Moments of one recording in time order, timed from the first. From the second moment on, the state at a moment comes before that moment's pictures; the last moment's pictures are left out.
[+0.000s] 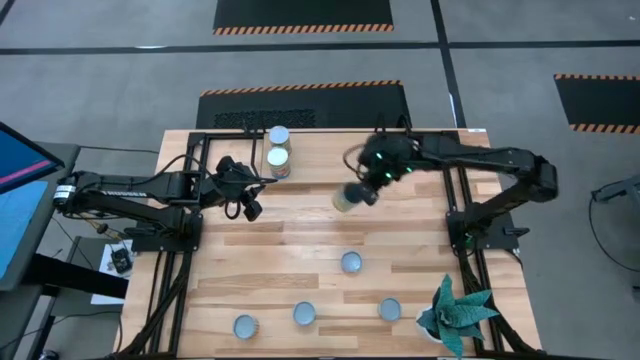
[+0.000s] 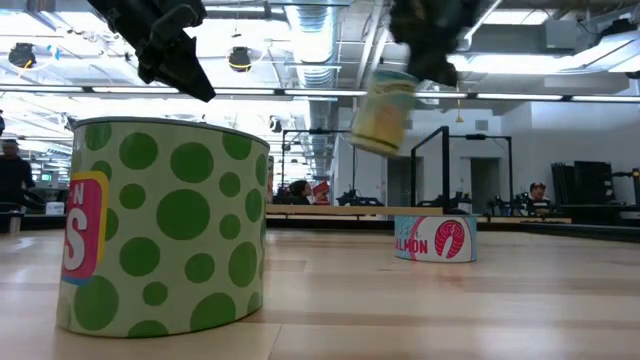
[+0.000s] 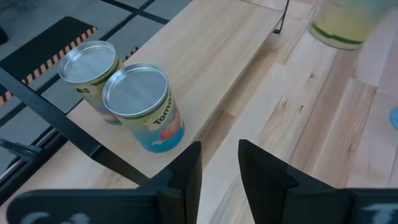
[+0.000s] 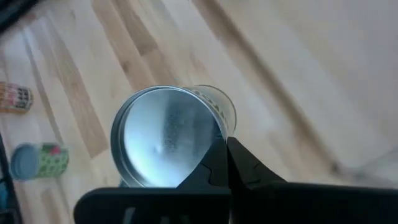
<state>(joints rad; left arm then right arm) 0.03 0.94 0.79 -0.58 -0.48 -0.32 -0.24 1.42 1.31 -0.83 -0.08 0.39</state>
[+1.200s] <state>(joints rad) 0.03 0.94 0.79 -0.58 -0.50 -0.35 -0.54 2.18 2.12 -1.09 -0.19 -0.17</state>
